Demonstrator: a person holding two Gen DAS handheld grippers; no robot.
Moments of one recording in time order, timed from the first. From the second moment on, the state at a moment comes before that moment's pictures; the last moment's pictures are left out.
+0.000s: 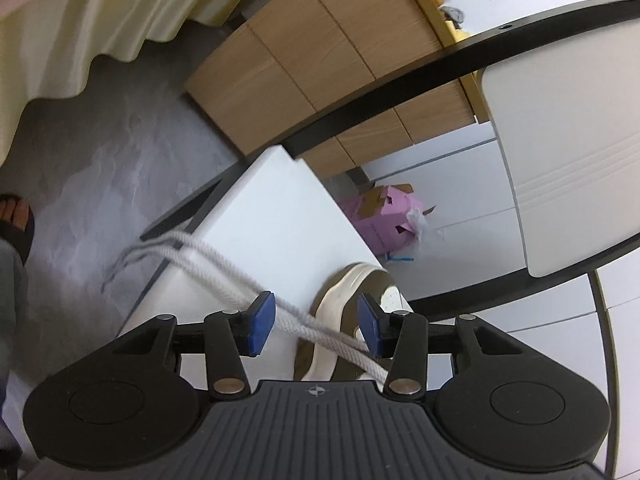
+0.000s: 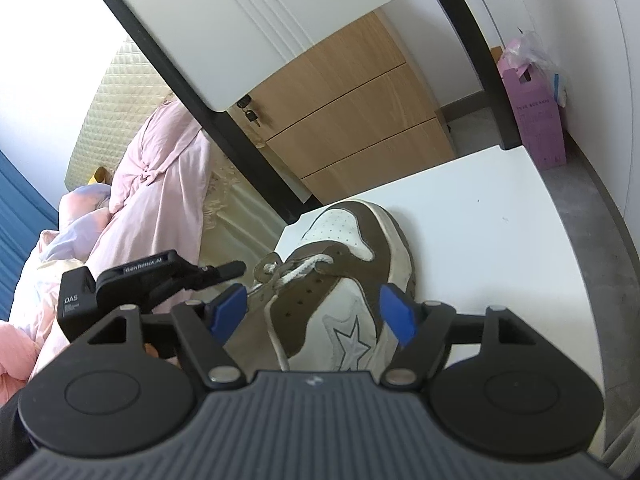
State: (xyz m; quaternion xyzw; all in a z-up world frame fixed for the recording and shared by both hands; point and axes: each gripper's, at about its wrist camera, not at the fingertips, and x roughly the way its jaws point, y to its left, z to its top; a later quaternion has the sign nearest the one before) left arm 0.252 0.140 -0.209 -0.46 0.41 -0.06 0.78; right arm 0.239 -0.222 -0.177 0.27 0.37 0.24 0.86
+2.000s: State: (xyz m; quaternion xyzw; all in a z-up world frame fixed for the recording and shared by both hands) left arm 0.253 0.164 -0.173 -0.48 0.24 -0.16 0.83; right arm 0.259 -0.106 -0.135 -0.11 0.29 0.39 0.87
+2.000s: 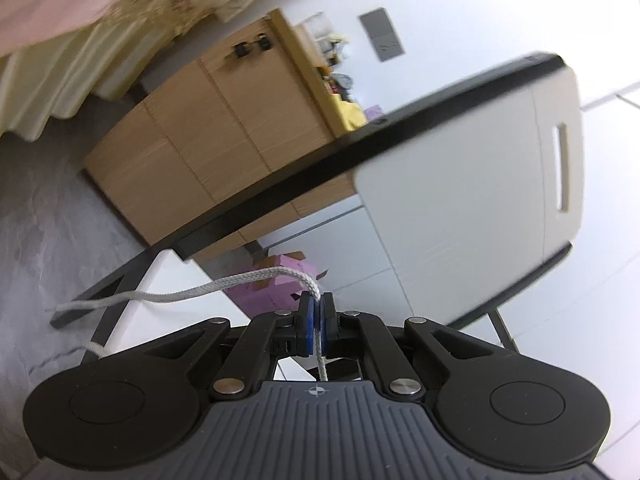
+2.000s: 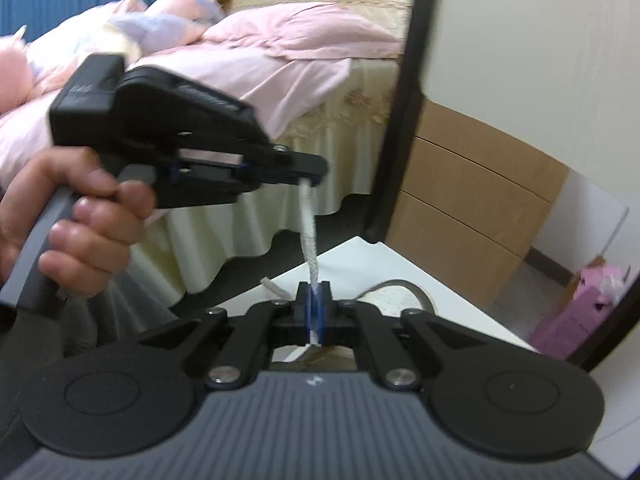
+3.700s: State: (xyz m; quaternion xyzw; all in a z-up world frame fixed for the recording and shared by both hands) left arm 0.252 0.125 -0.142 -0.43 0.22 -0.27 0.83; right arm 0.247 -0.106 -0.122 -0.07 0.21 0.35 0.91
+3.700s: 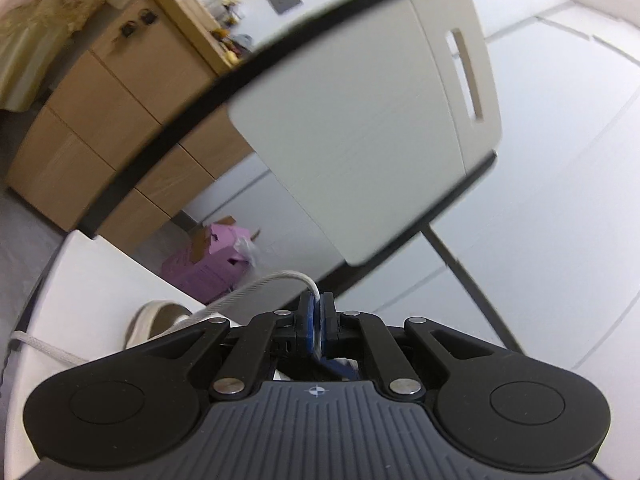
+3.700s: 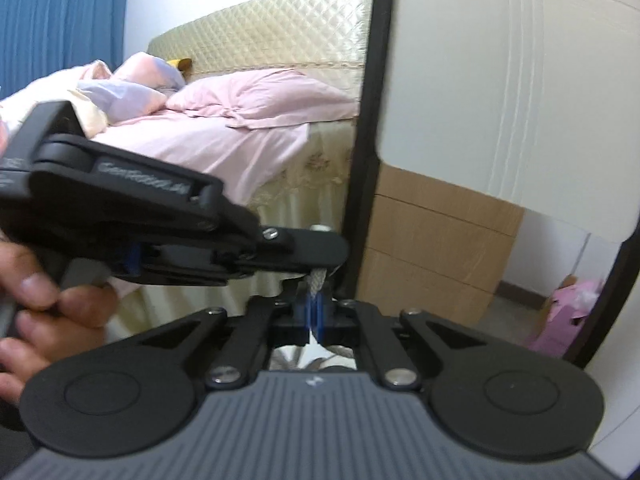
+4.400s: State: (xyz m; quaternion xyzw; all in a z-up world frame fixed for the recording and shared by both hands) left arm 0.238 0.204 -0.142 -0.53 0.14 -0.19 0.82; right arm 0.195 -0.078 -0.124 -0.14 0.23 0.48 0.84
